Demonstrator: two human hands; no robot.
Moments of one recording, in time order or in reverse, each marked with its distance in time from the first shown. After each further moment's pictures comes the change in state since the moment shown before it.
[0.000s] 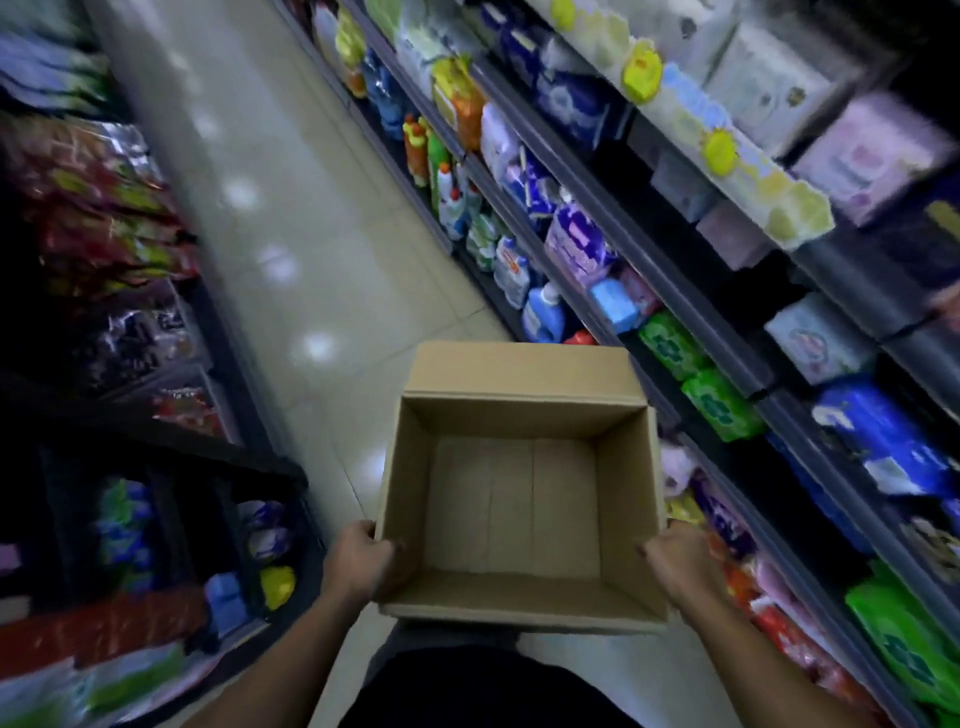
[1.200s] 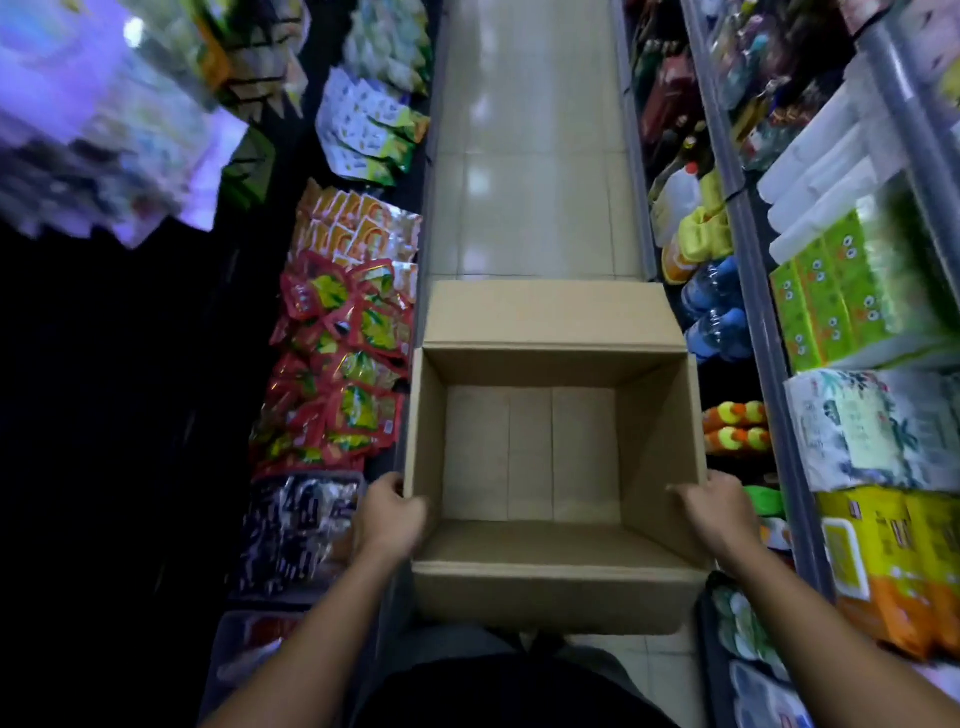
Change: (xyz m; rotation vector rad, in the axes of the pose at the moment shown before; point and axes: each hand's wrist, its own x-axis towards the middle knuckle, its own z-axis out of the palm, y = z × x) left_hand 0.628 0.353 -0.585 -0.453 0.380 -0.260; right_hand 0.259 -1.102 0.143 -0.179 -0.175 -0.460
